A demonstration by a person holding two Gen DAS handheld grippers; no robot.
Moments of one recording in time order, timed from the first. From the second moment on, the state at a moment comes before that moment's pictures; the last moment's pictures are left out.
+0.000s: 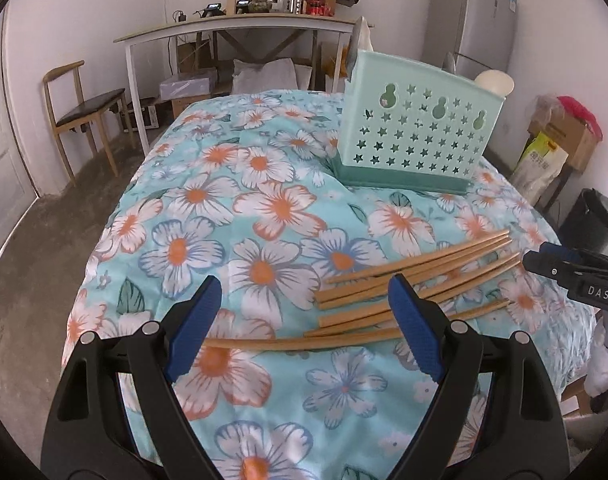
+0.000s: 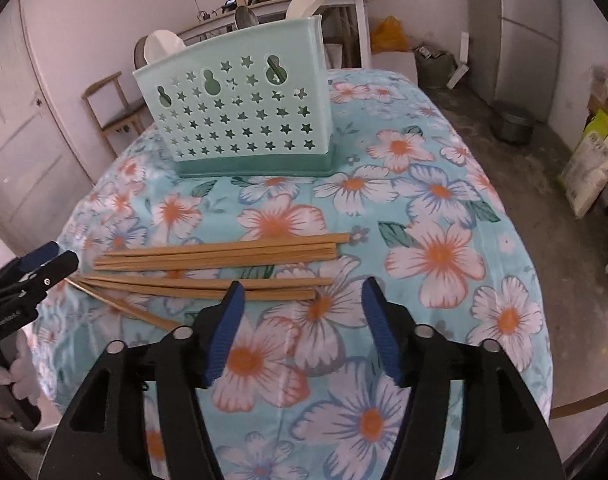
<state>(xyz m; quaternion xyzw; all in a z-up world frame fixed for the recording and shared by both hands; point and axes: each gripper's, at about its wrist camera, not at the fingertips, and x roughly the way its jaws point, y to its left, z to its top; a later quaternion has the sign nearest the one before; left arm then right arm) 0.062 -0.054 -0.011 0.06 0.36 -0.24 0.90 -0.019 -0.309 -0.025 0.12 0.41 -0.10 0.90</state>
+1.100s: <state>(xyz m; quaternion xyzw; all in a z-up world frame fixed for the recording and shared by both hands) 0.051 -0.040 -0.002 0.02 0.33 -0.20 0.92 -0.015 -0.310 -0.037 0.13 0.42 -0.13 0.89</state>
